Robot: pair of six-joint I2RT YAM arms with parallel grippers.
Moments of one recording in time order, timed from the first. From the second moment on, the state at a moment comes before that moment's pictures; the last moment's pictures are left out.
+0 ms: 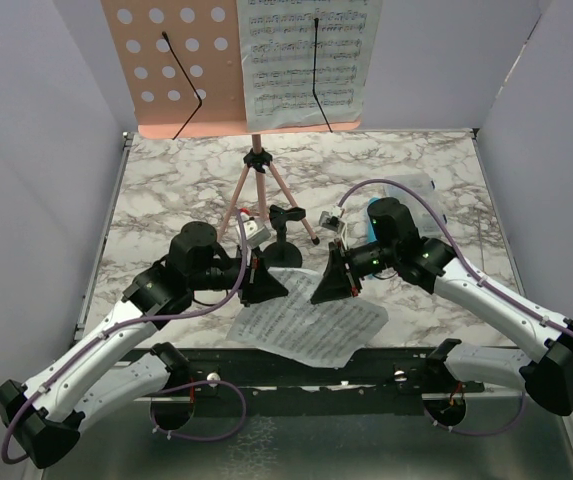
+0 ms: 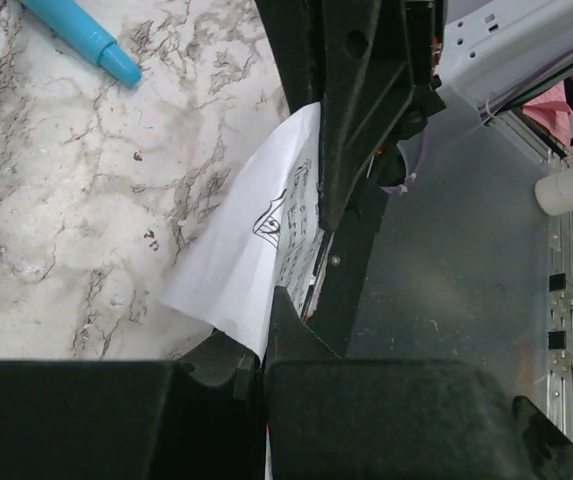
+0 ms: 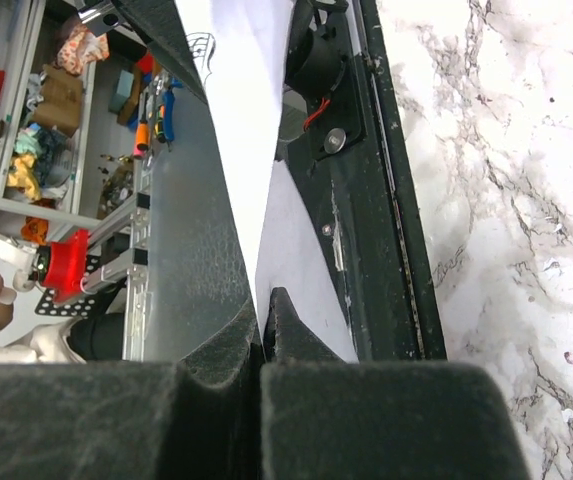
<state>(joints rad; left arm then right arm) -0.72 0.82 0.81 -0.38 0.66 -0.30 0.70 1.15 0.90 -0.31 -1.01 0.29</state>
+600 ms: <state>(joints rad) -0.72 0.74 0.76 -0.32 0.66 -0.32 0.70 1.15 0.90 -0.30 -0.97 0.30</state>
